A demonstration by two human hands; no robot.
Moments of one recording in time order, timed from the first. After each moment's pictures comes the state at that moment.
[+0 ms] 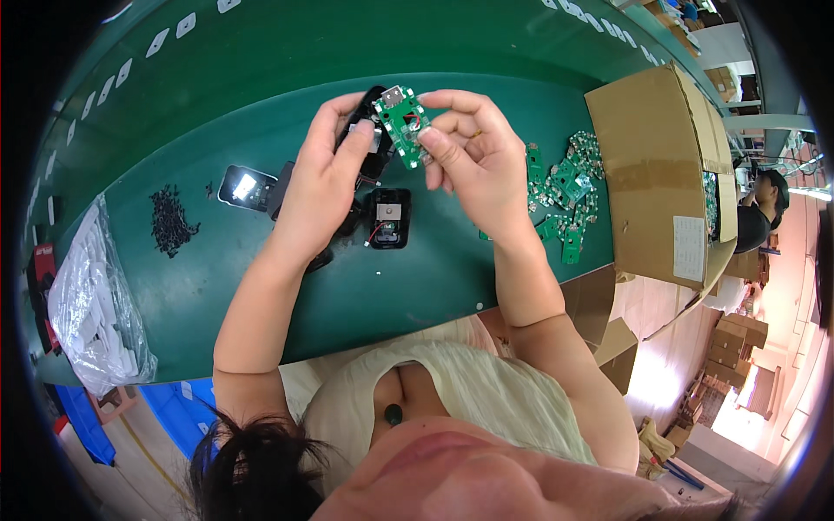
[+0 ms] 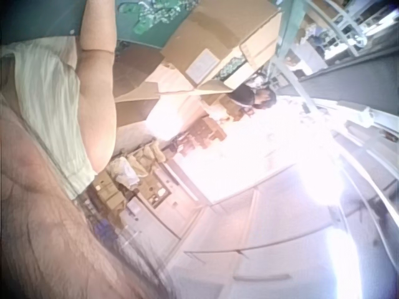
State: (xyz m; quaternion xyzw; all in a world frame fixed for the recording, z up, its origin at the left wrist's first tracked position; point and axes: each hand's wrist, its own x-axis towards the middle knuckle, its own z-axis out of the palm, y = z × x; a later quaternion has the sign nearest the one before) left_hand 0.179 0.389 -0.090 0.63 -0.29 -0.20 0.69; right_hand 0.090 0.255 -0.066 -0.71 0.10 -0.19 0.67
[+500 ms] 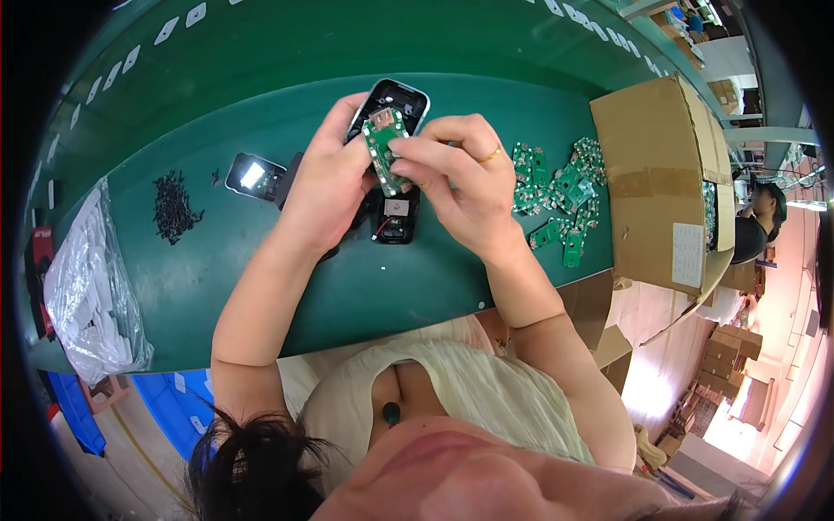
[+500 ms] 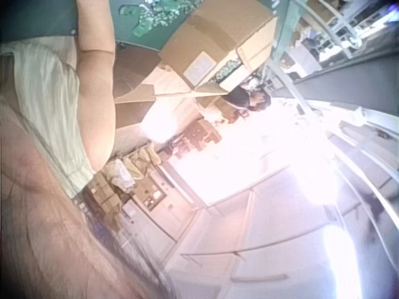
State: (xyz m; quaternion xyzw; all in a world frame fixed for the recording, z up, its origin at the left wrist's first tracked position) left_hand 0.172 0.395 -0.076 0.46 -0.10 -0.38 0.79; right_hand 0.099 0.264 -0.086 -0.85 -0.12 -0.42 0.29
